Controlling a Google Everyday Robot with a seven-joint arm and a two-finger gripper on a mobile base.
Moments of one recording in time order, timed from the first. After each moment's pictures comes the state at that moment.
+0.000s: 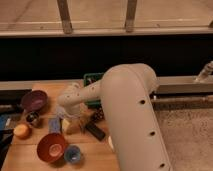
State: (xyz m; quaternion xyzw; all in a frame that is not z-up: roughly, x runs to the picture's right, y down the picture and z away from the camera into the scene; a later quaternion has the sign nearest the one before) arm -0.184 0.210 0.860 -0.36 0.09 0.34 0.87
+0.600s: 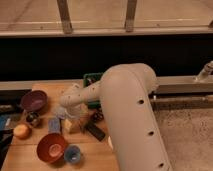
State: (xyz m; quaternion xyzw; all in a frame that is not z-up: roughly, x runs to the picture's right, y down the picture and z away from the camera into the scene) arm -0.175 0.208 0.860 -0.35 0.10 0.34 0.87
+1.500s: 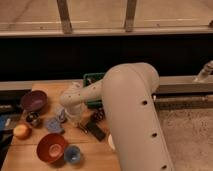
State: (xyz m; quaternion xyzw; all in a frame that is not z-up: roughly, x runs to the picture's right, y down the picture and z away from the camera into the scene) arm -0.173 0.207 0.854 -0.36 0.09 0.34 0.87
